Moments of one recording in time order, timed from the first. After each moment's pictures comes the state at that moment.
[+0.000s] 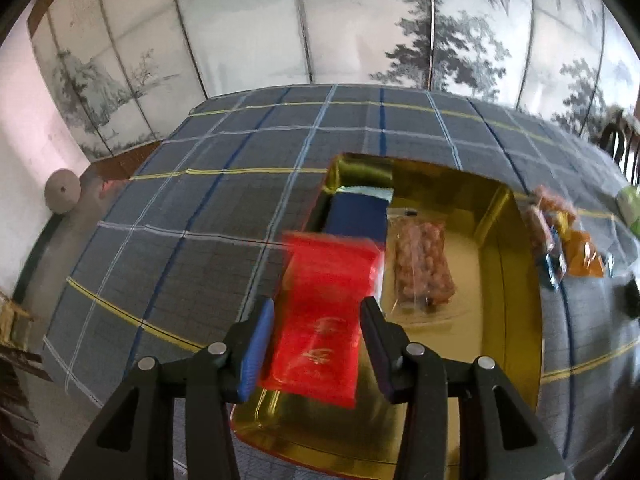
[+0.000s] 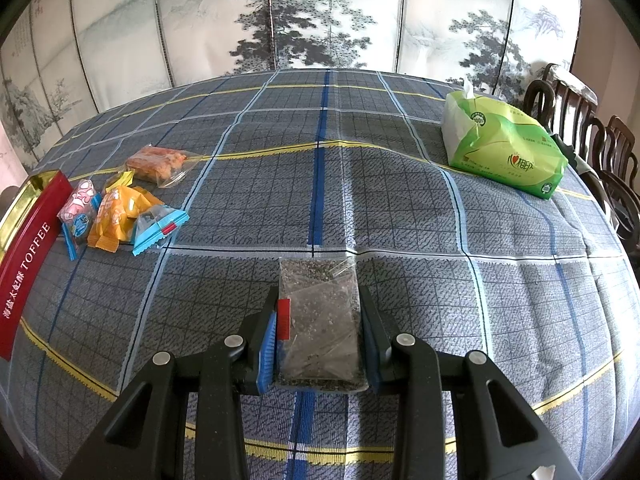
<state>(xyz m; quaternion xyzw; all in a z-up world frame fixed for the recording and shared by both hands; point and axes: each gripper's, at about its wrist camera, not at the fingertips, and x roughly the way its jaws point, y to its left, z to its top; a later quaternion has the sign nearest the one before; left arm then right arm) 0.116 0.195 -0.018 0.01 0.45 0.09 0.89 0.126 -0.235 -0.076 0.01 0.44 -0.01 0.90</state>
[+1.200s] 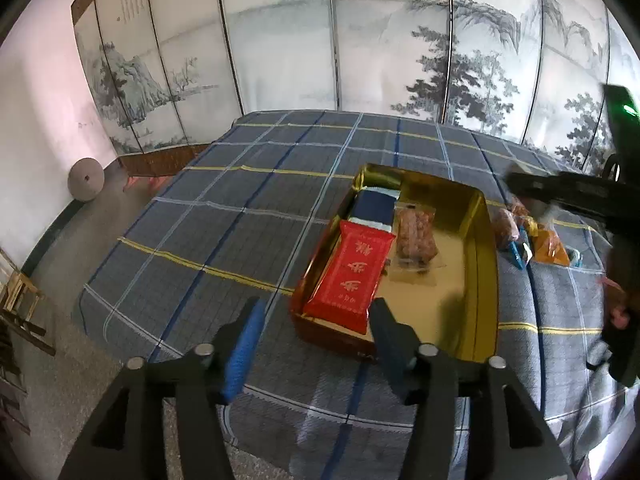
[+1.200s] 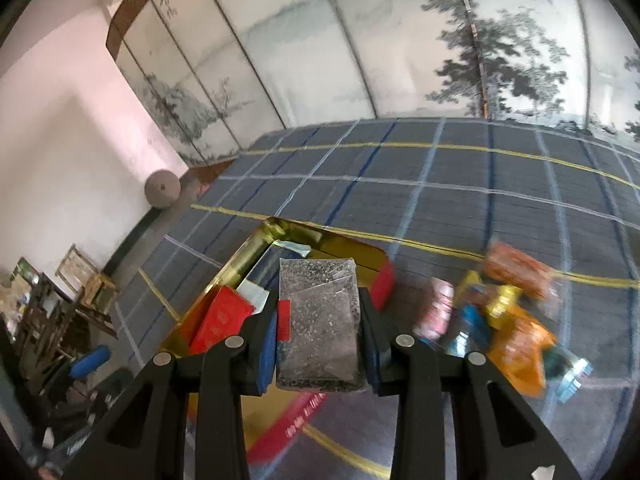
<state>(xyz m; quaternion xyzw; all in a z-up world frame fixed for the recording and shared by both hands) 0.008 0.191 0.019 -0.01 0.40 0.13 0.91 0.182 -0.033 0.007 0.07 0.42 0.29 0.85</state>
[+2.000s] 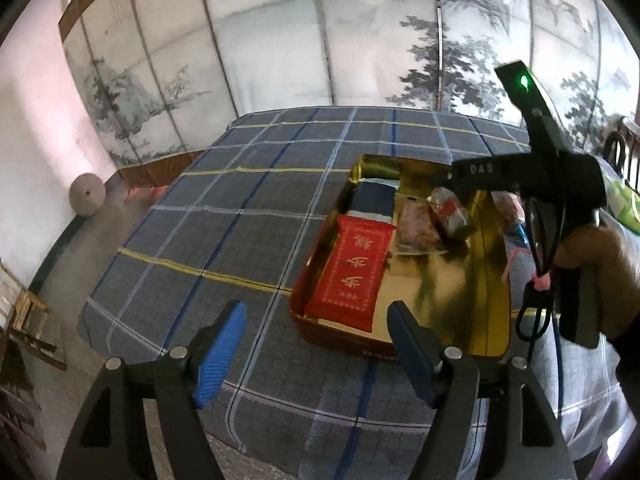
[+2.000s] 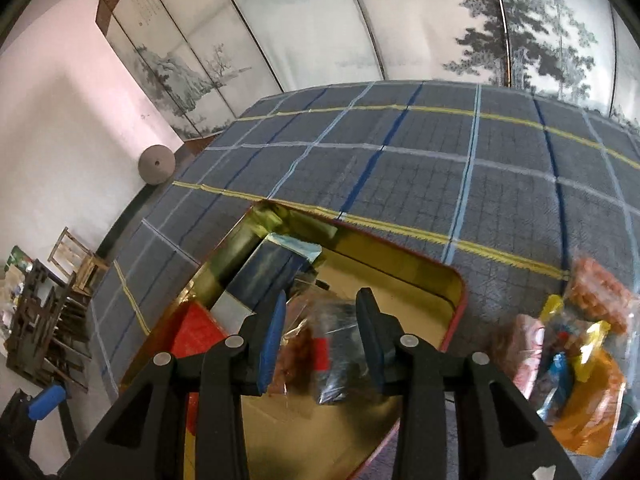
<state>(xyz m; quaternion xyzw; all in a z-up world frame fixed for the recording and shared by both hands) 0.011 0.182 0.010 0.03 0.40 0.12 0.91 0.228 0.046 -0.037 0.05 0.45 0.29 0.84</state>
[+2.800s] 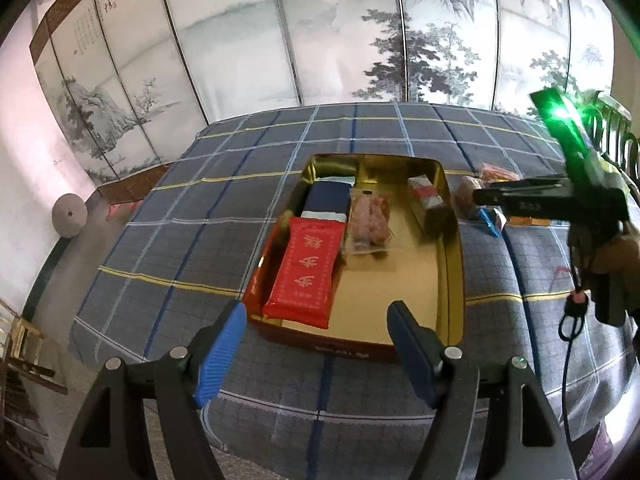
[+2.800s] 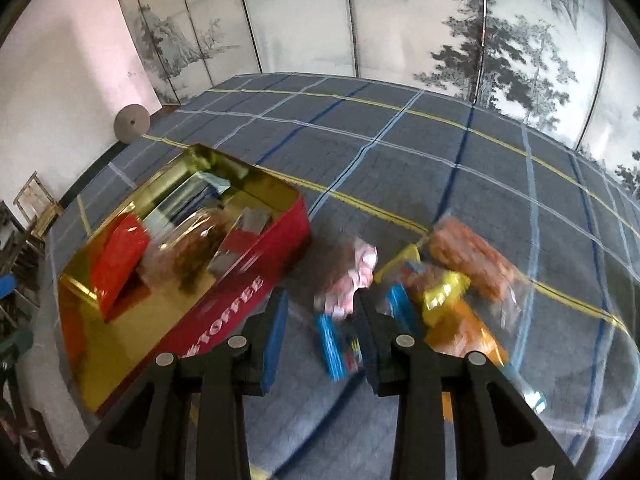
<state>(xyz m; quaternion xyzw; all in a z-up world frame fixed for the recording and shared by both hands) 0.013 0.149 0.009 0.05 0.41 0.08 0.91 0.205 -0.032 -0.040 -0.06 0.45 0.26 0.85</state>
